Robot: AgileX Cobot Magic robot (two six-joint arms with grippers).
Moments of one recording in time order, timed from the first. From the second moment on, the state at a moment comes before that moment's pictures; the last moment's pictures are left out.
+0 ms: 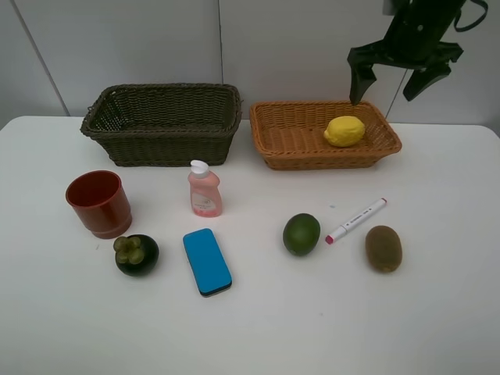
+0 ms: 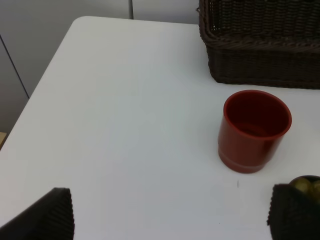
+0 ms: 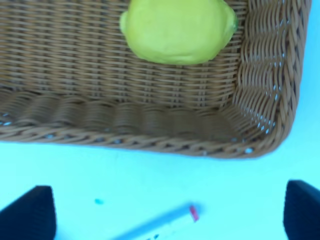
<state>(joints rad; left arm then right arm) 0.04 -0.01 -0.50 0.09 1.07 -0.14 0.19 1.94 -1.78 -0.08 1.21 0.03</state>
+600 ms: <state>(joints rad) 0.04 -0.01 -0.50 0.09 1.07 -0.14 0.23 1.53 -1.12 -0.01 1.04 0.24</state>
